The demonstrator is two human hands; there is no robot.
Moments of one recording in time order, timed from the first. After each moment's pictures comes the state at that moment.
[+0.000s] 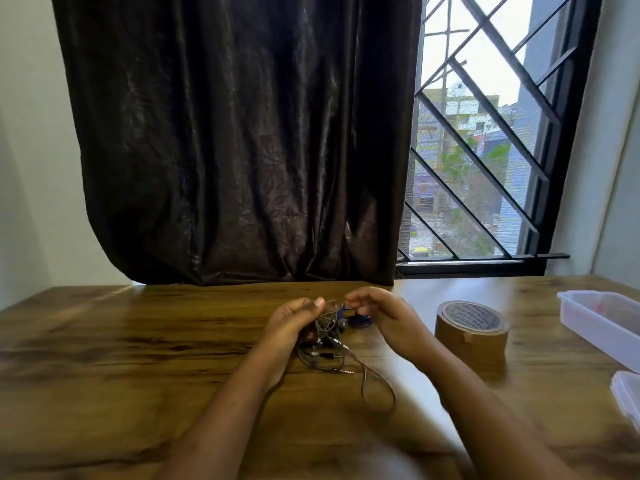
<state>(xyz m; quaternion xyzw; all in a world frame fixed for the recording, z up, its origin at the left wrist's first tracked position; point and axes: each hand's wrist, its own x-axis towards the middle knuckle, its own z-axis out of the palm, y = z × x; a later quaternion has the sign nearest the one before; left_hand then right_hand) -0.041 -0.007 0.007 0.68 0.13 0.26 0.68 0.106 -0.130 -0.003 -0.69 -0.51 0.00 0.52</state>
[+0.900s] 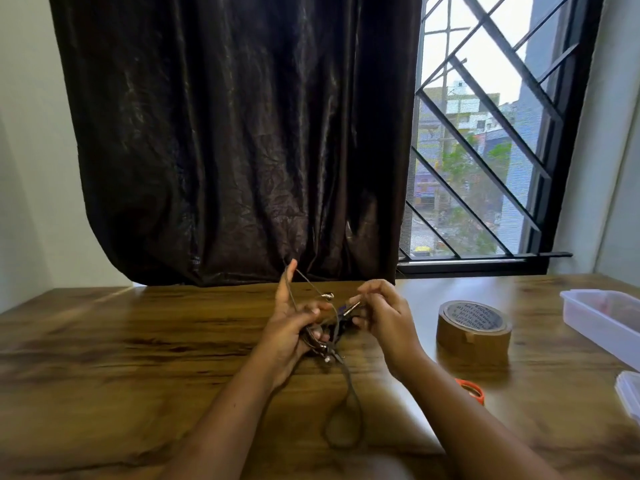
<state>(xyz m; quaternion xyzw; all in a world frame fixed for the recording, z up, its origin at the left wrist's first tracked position) -0.038 -0.008 0.009 0.60 0.06 0.31 0.73 0.075 -0.114 0.002 -0.52 -0.30 0.14 0.78</state>
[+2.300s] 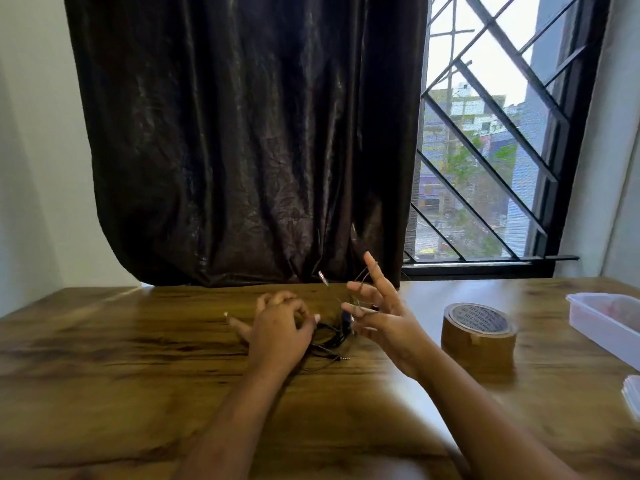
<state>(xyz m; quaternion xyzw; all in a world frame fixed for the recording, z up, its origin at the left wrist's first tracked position) -0.042 0.006 0.005 0.87 0.34 0.33 0.13 0.079 -0.124 0.006 -0.53 -0.44 0.21 0.69</state>
